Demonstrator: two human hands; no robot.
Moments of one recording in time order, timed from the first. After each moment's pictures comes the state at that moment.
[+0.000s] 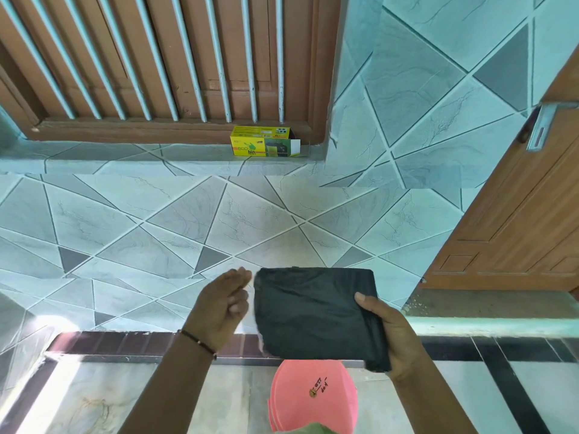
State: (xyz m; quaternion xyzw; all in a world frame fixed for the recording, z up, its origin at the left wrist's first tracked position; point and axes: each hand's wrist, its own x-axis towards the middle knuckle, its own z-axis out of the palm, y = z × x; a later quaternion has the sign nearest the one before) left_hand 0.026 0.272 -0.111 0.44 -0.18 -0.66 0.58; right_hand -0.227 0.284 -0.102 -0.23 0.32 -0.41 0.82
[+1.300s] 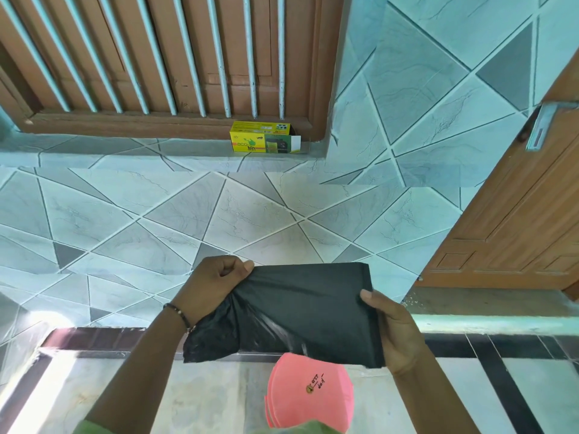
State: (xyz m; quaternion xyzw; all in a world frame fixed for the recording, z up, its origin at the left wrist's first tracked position) left_hand 0.049 0.259 -0.093 0.59 -0.61 -0.36 0.38; right_hand -0.233 0.276 -0.110 -0.25 0.30 -0.39 0.83
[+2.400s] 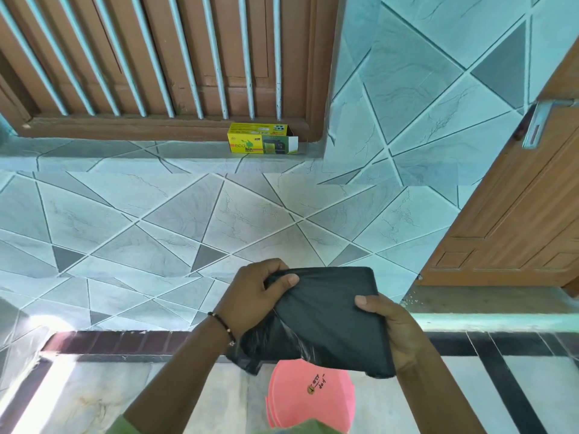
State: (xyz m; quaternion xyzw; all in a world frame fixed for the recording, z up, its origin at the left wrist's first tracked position) left_hand -0.005 0.263 -0.093 0.54 -0.71 -0.27 0.36; right_hand -0.234 0.280 -0.098 -0.28 0.30 -0.37 0.83
